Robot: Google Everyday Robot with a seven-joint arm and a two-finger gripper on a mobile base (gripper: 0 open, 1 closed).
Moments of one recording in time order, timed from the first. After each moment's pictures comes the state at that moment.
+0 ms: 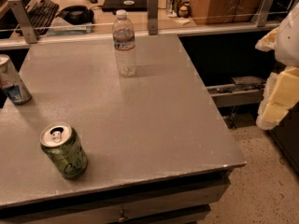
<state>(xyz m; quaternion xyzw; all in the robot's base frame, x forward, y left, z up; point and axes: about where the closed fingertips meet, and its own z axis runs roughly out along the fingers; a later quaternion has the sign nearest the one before) 0.438 -0.217 0.976 -0.60 0.78 -0.03 0.16</state>
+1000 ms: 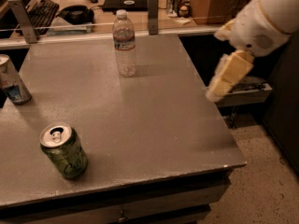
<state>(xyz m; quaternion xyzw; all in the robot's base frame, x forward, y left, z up) 0.513 -0.151 0.966 -0.60 0.75 0.06 0.26</state>
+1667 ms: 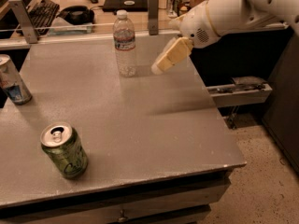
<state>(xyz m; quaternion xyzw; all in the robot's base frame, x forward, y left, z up) 0.617 -0.038 0.957 -0.57 0.69 0.20 0.40</state>
